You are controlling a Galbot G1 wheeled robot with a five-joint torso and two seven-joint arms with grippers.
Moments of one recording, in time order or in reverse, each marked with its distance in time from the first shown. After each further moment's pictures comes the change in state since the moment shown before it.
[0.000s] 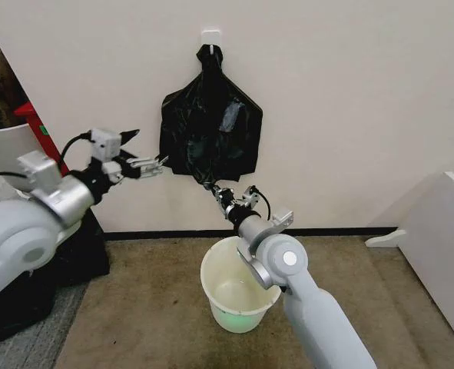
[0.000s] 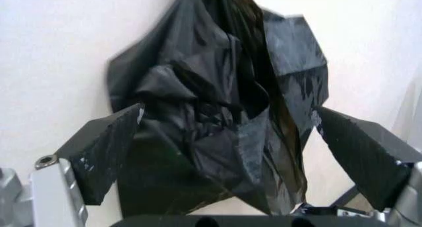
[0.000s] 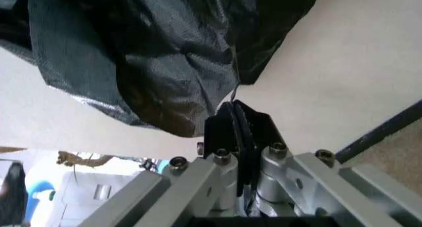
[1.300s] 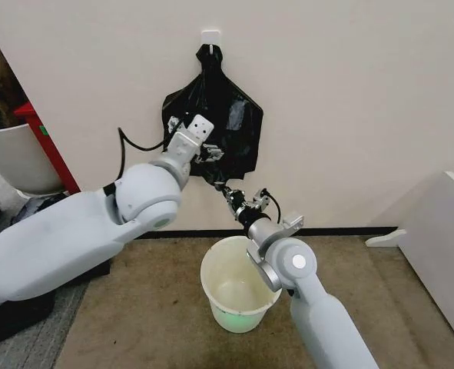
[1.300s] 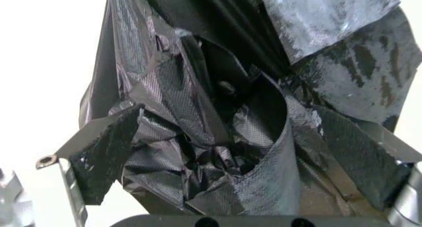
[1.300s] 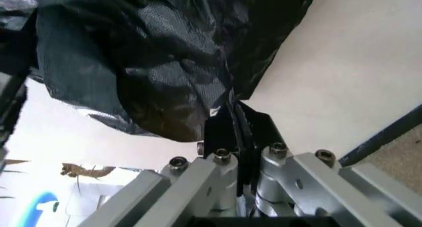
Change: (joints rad) left arm -0.592 -0.363 0.626 0.108 0.182 0.488 -0.552; right arm -0.049 0.010 0.055 0.016 -0.013 -0.019 -0.030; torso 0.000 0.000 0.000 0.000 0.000
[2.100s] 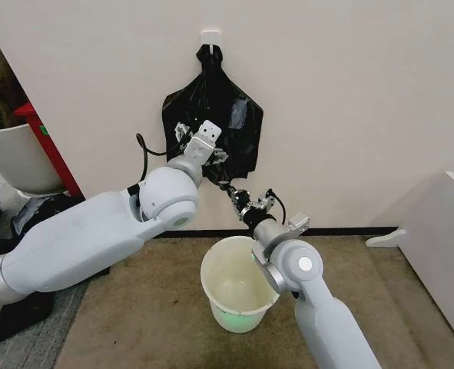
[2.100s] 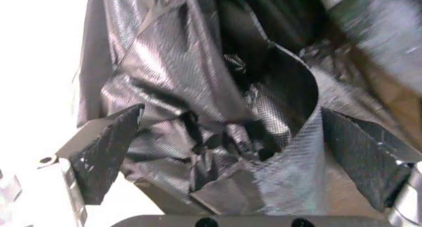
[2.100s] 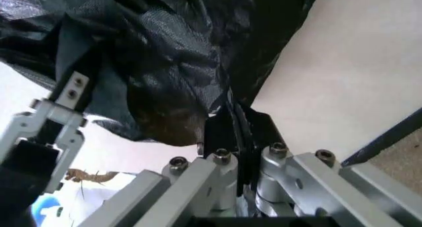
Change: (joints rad) left arm 0.001 -0.045 0.042 0.065 -0.002 -0.002 -0.088; right arm -0.024 -0.003 0.027 0.023 0.002 -0.005 -0.006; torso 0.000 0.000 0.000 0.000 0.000
